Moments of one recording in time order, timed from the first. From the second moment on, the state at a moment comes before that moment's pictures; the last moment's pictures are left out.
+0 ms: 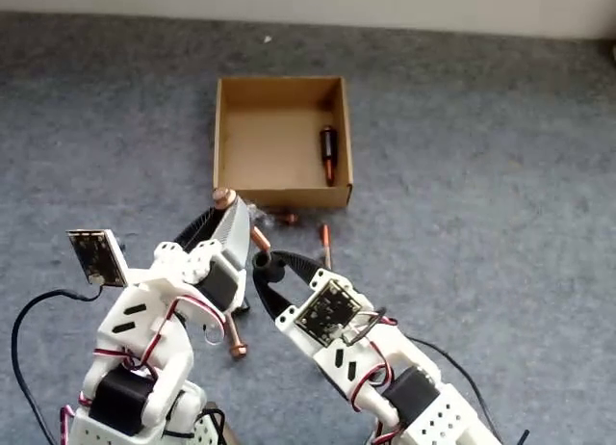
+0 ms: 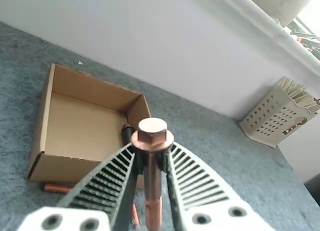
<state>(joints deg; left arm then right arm) 16.7 -103.6 77.4 42.2 38.8 -48.4 -94.8 95.9 19.6 17.0</state>
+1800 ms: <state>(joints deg) 18.9 -103.6 75.2 45.9 38.1 -48.4 -94.8 95.9 19.6 17.0</state>
